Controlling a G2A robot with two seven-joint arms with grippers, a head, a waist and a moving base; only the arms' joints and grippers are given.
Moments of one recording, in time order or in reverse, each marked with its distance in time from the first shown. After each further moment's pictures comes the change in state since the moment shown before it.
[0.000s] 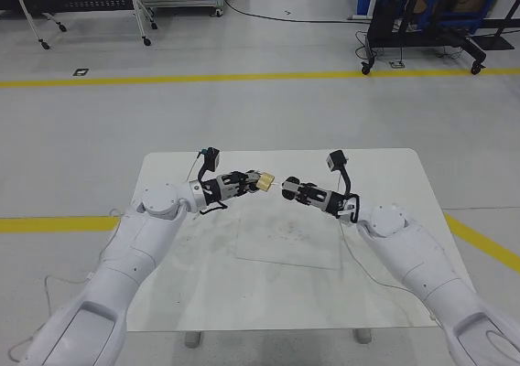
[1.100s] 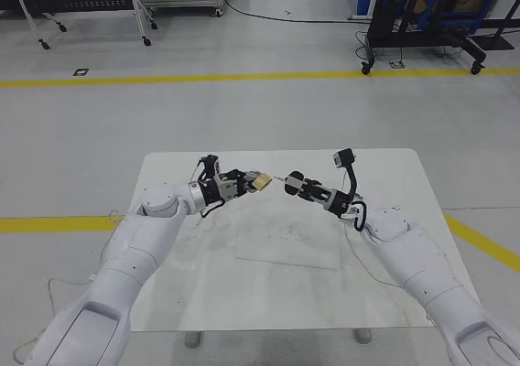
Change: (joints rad) left arm 0.002 -0.025 -0.046 0.048 -0.168 0.191 -0.075; right arm -0.062 -0.005 0.090 -0.072 -0.087 -0.095 -0.062
